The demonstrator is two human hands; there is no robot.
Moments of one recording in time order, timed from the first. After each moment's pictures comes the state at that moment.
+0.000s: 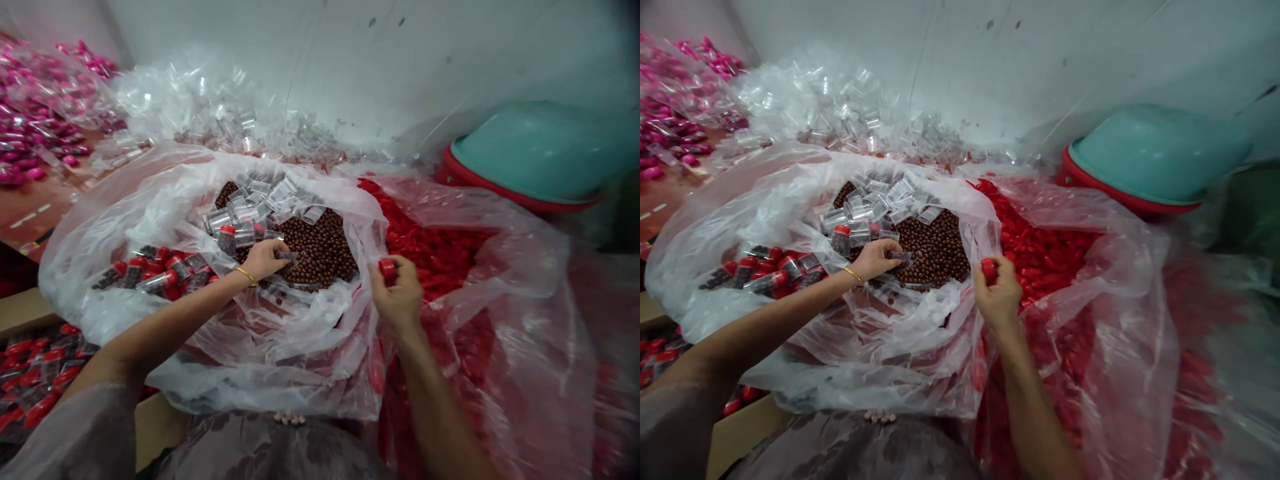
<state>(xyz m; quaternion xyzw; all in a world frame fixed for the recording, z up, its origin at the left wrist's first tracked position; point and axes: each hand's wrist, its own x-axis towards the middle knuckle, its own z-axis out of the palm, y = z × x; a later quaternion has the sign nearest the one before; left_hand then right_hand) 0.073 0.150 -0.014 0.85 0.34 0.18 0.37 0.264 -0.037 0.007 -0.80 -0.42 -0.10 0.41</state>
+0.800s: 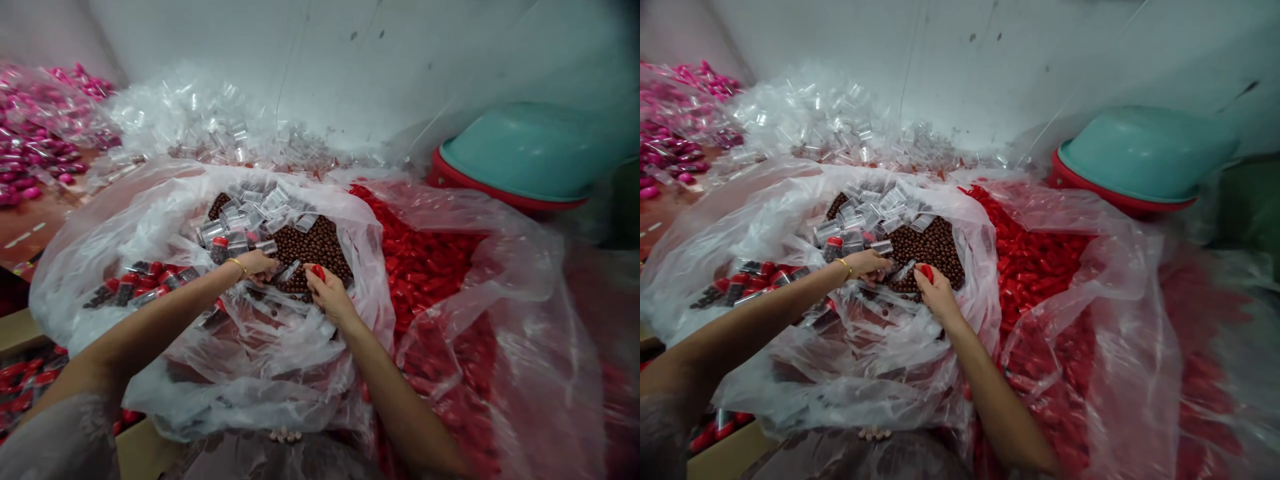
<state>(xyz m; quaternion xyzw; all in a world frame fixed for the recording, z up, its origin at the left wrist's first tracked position) 0.088 0.167 0.011 0.61 0.49 -0.07 0.61 0.207 0.019 -0.017 -0.62 -0.31 0.43 0.58</state>
